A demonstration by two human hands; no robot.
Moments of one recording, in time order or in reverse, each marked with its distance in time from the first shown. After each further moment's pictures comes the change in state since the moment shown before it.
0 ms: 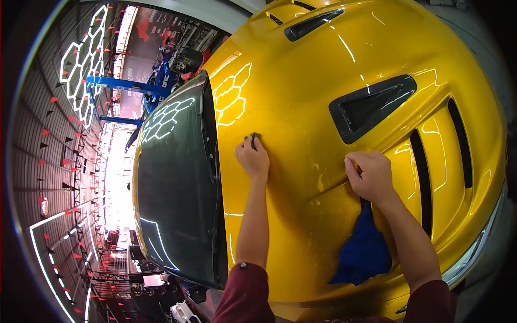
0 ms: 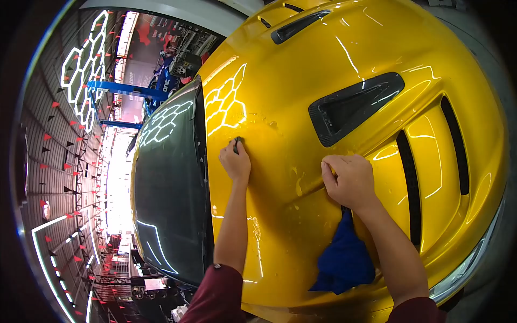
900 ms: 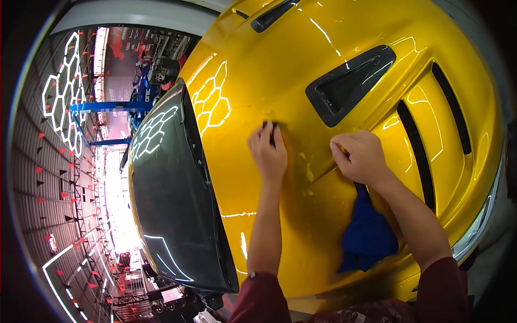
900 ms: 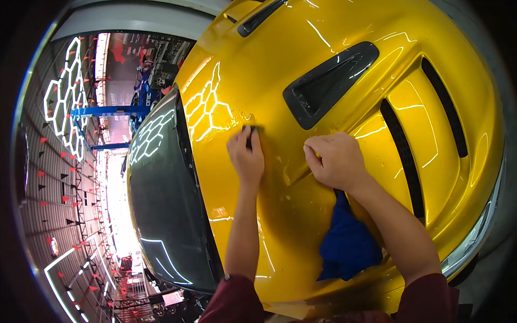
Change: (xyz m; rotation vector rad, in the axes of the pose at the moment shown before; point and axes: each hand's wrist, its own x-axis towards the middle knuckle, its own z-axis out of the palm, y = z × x) left_hand -0.030 0.083 -0.011 -0.281 -0.128 0.344; right_hand -0.001 0.000 -0.003 -0.011 -0.048 0.036
